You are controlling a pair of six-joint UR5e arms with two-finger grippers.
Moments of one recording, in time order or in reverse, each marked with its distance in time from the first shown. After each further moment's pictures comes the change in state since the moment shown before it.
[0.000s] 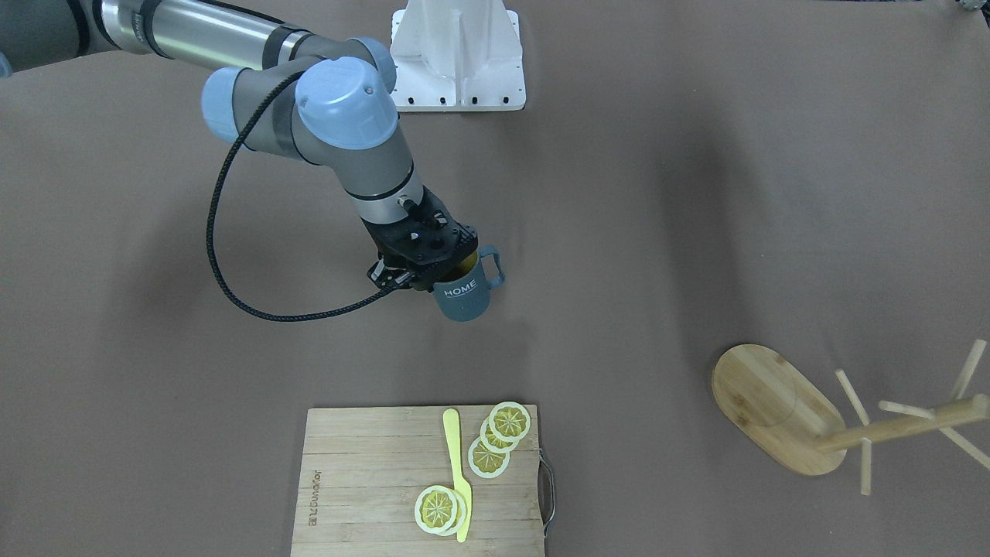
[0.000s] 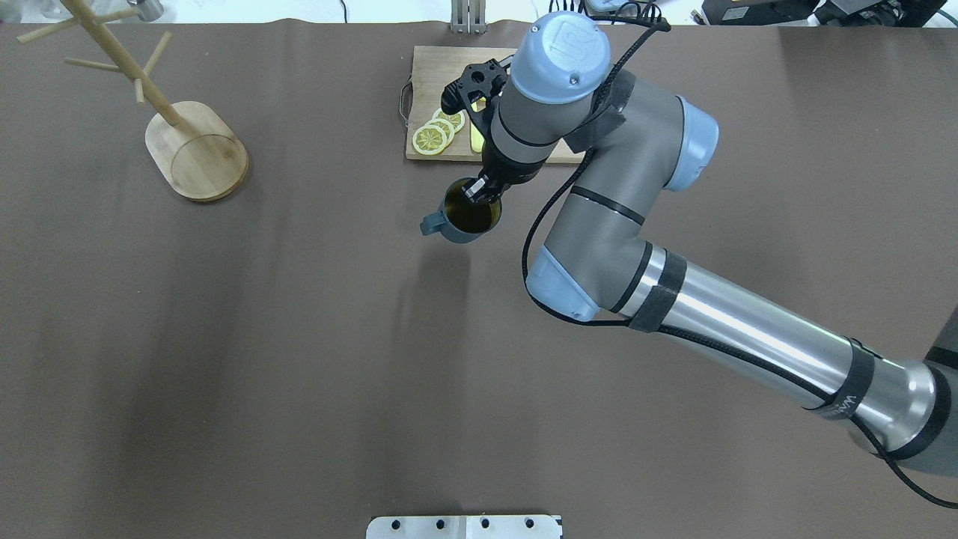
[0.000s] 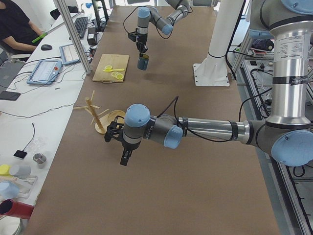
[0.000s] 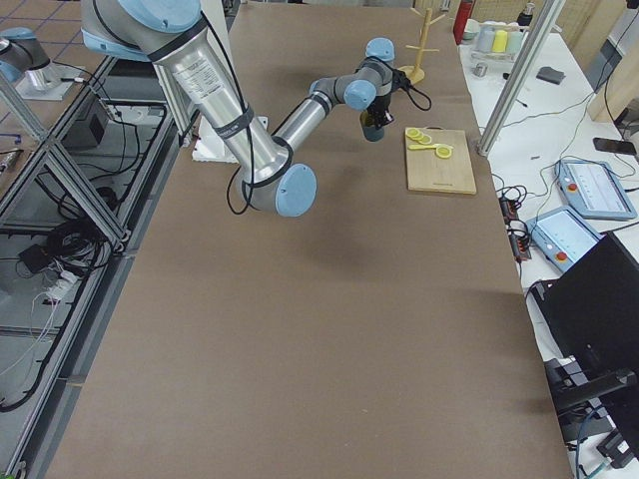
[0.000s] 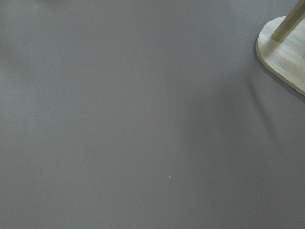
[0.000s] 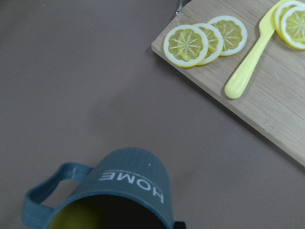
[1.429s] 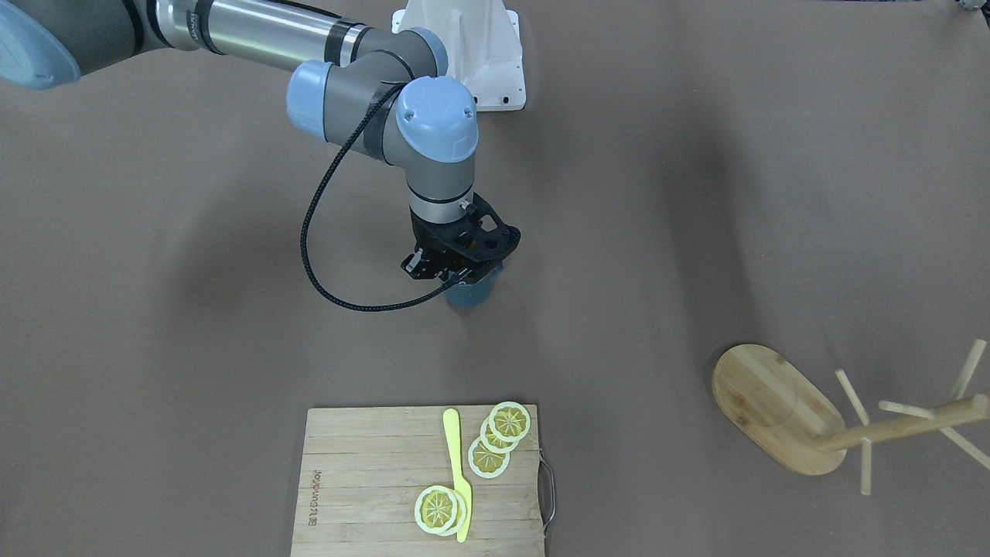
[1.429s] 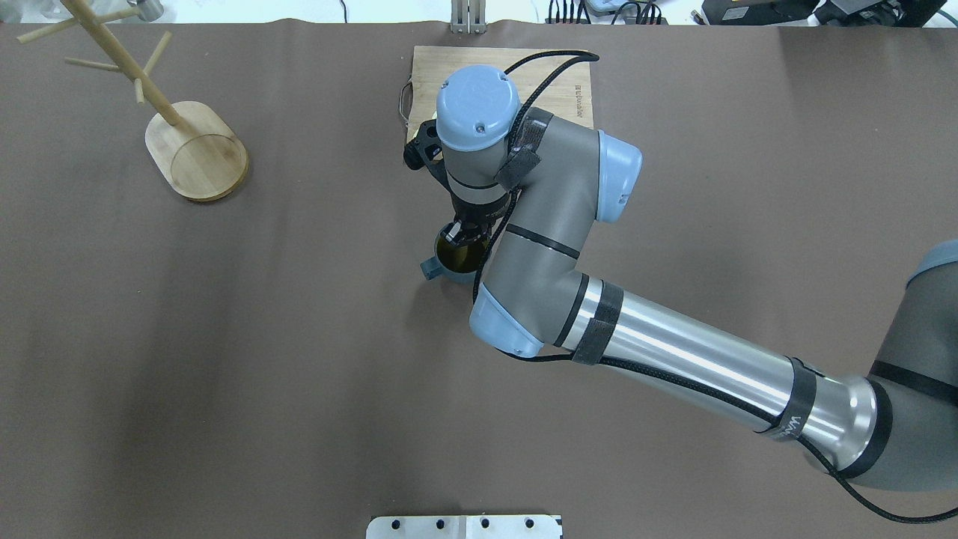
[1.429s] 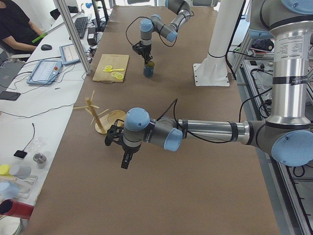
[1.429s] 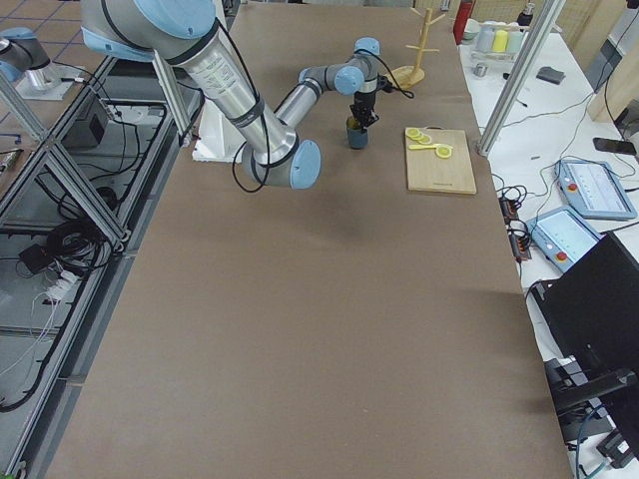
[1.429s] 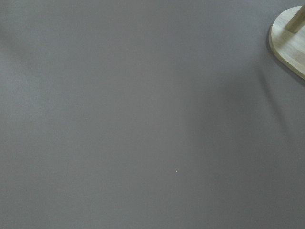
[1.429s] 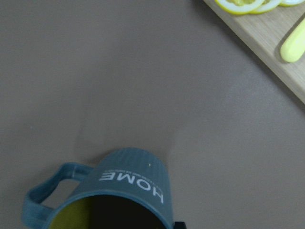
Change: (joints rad) left arm 0.000 0.000 0.018 -0.002 0.001 0.002; right arm -0.087 0.069 -0.066 -0.183 -0.079 -0.099
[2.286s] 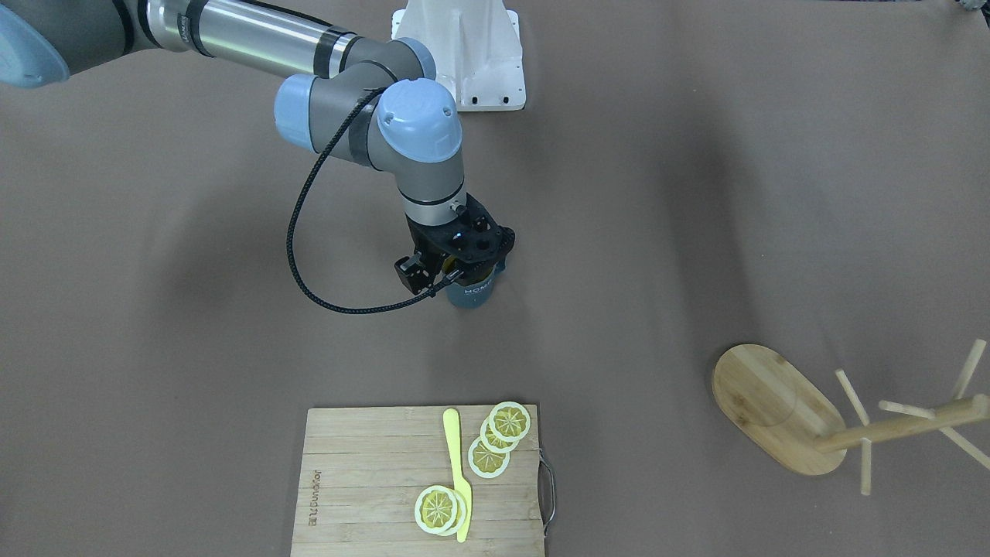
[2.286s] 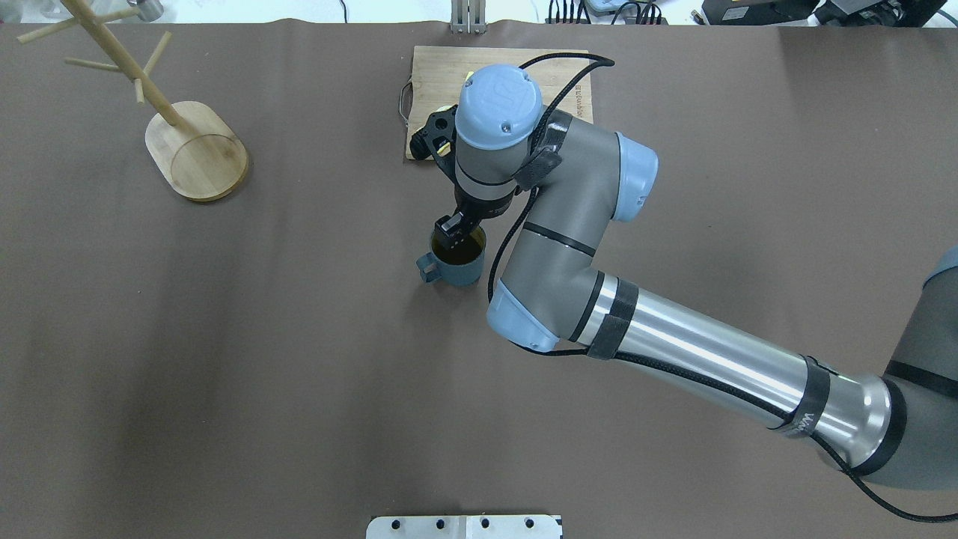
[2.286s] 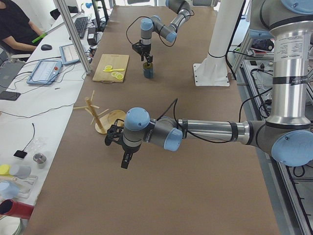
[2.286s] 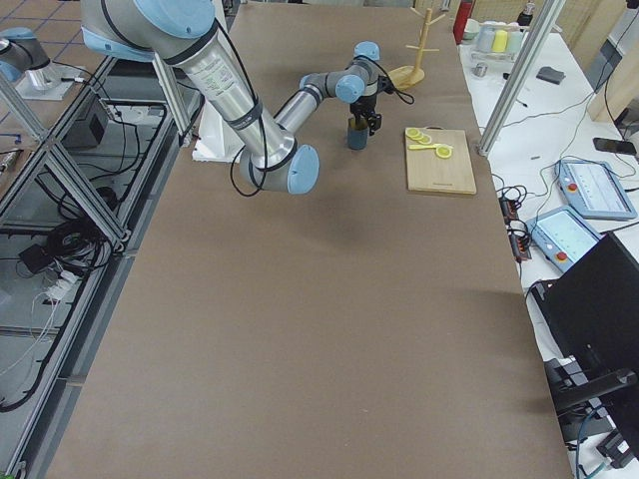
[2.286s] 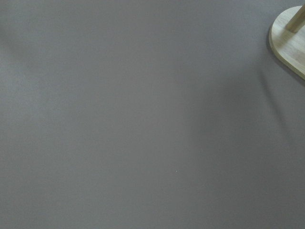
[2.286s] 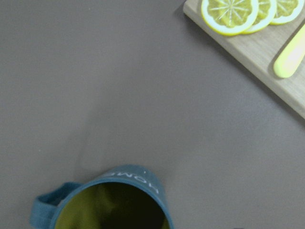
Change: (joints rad) left arm 0.000 0.000 -0.003 -0.002 -0.001 0.000; right arm 0.033 -0.029 0.013 0.119 0.039 0.061
